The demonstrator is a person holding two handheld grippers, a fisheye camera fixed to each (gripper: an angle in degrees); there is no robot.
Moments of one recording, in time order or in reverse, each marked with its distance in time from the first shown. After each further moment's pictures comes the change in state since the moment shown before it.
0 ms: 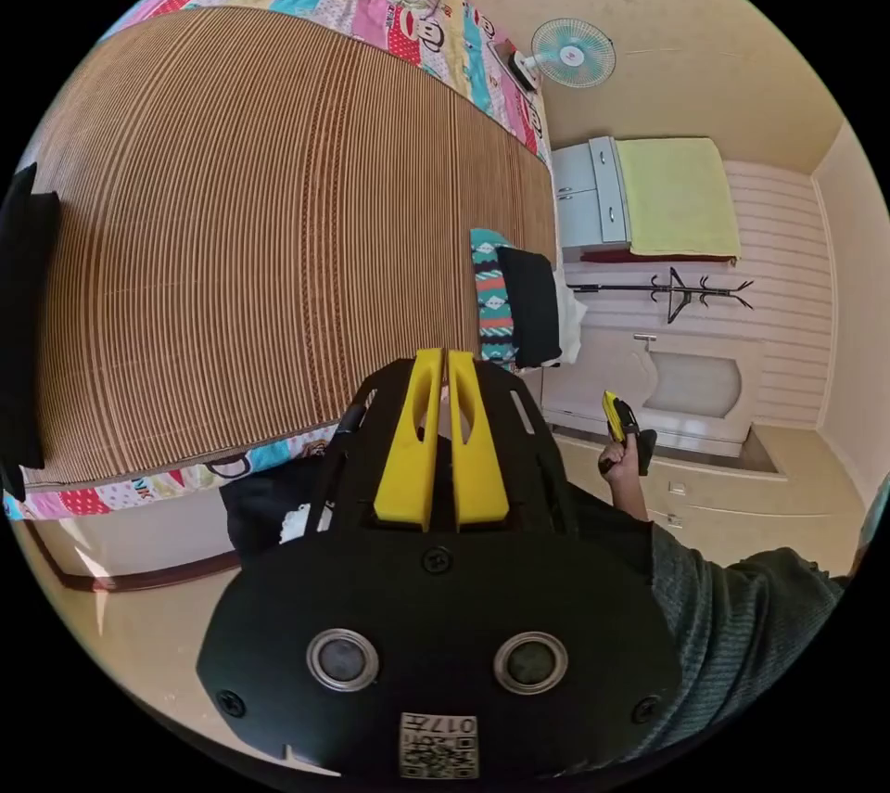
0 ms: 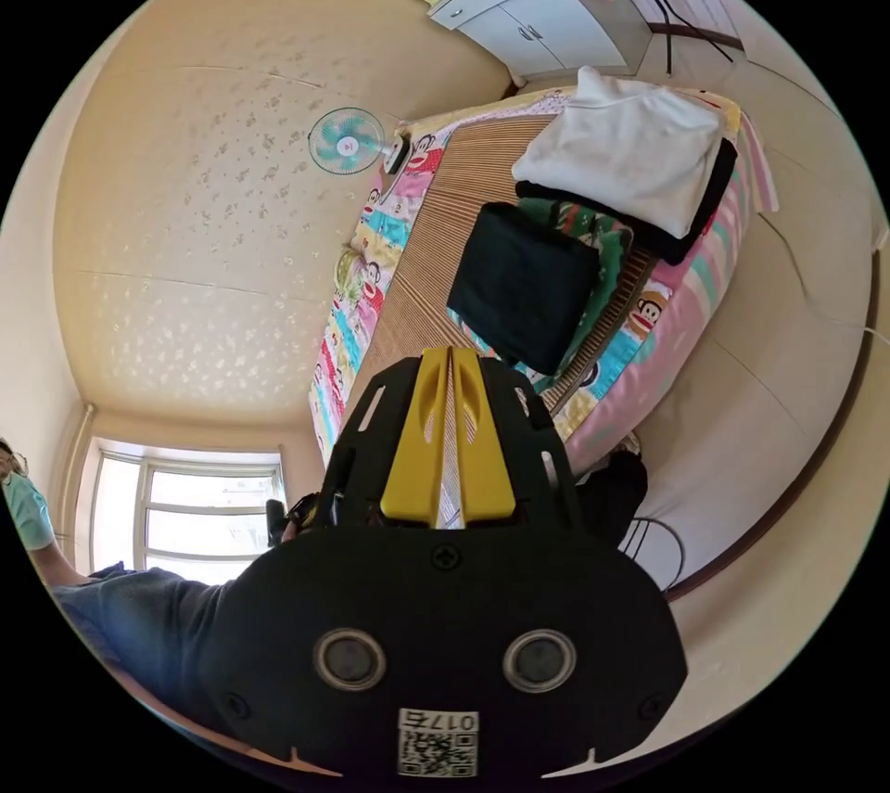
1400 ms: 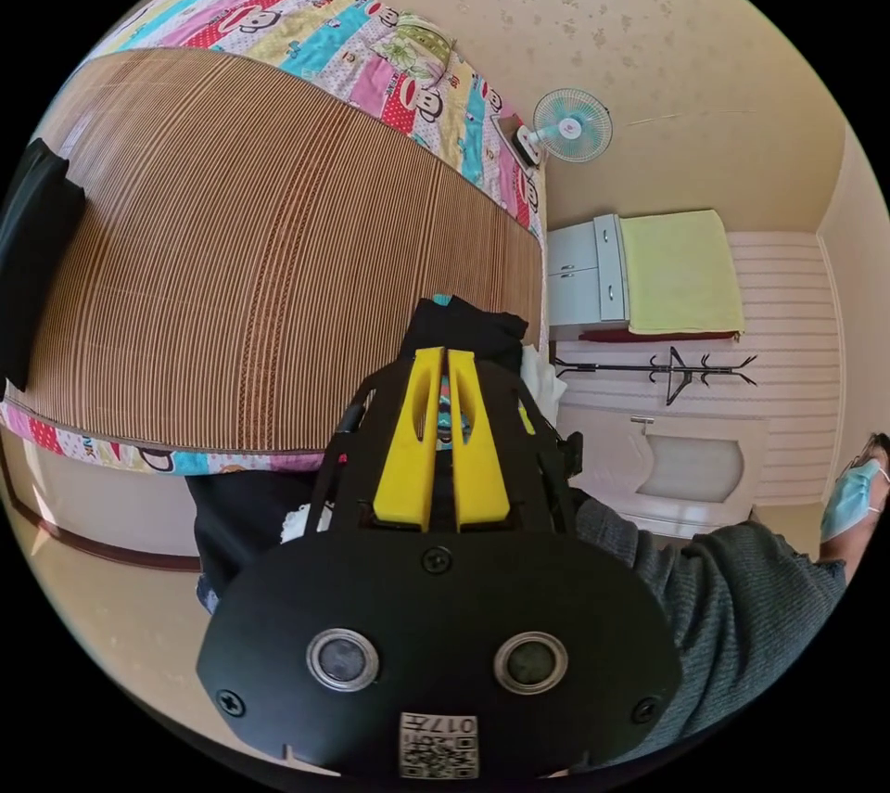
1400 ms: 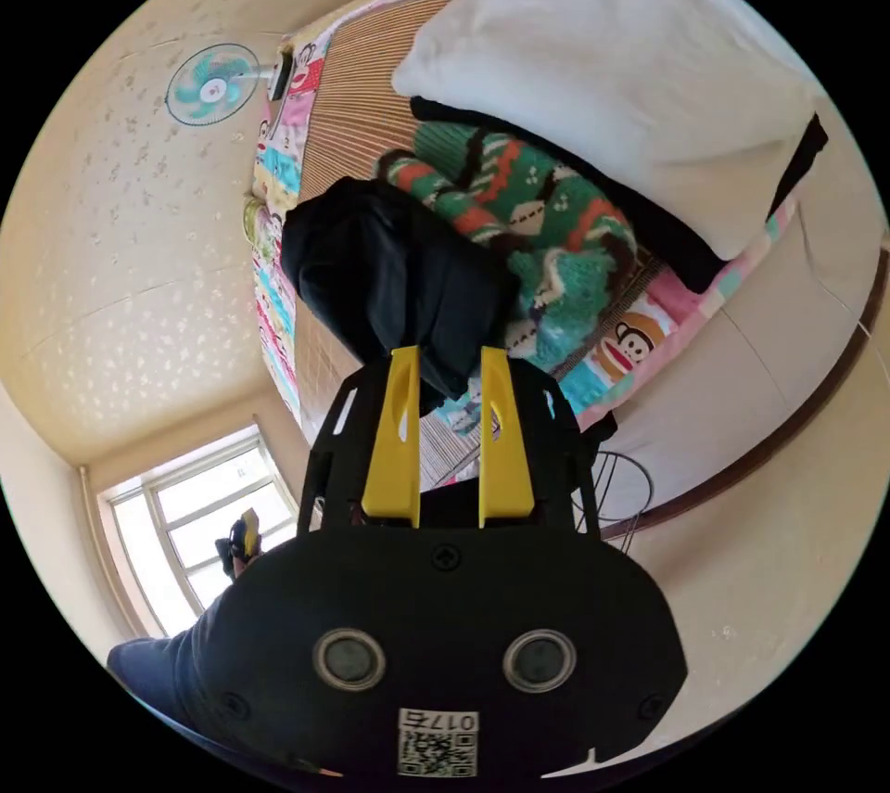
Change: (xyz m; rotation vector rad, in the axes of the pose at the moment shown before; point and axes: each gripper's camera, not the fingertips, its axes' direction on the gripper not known) left arm 0.123 0.000 0.268 0.250 -0.032 -0.115; right arm 0.090 -0.203 0.097 -0.362 0.110 0.163
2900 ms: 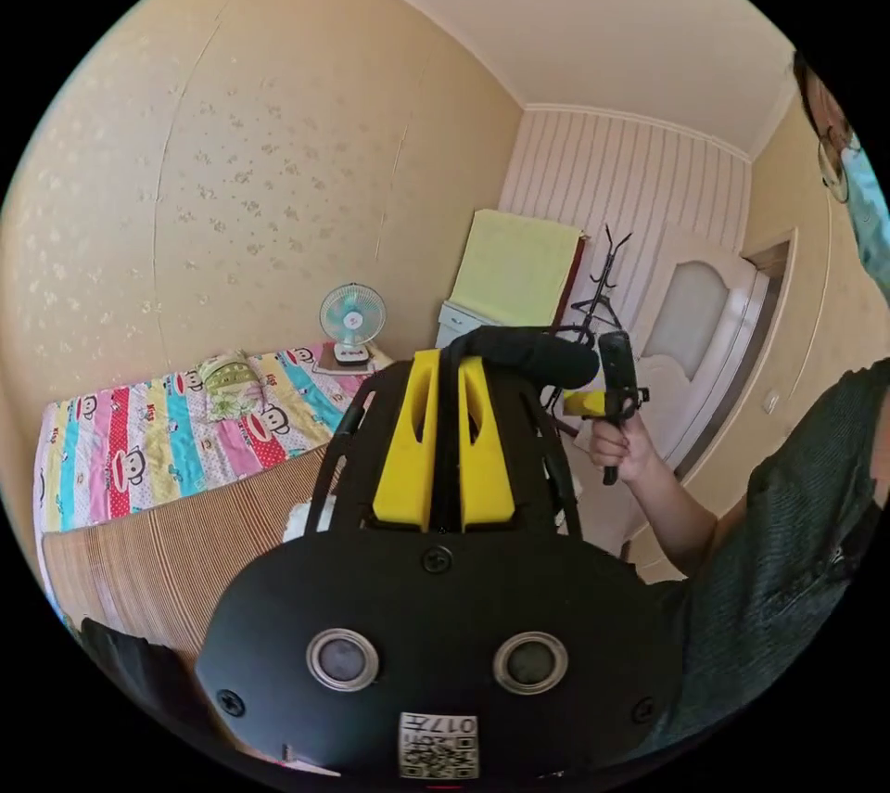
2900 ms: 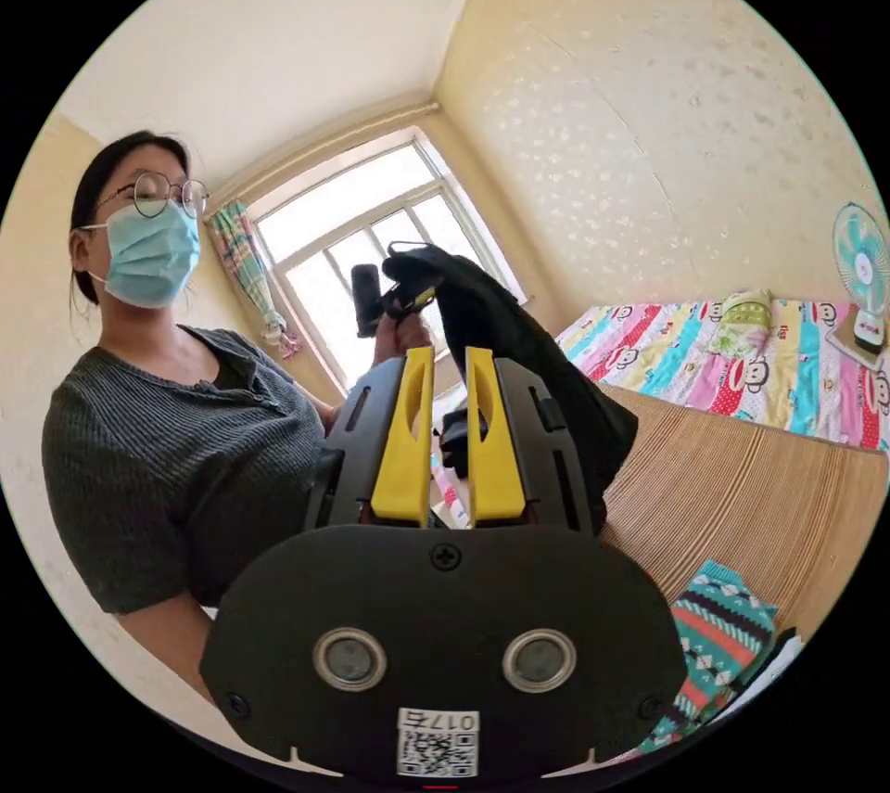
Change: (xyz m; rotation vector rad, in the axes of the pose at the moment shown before) left arm 0.209 0.339 -0.094 0.544 0.069 0.977; right arm -0.182 0.503 -0.079 -0.164 -0.624 -1.469
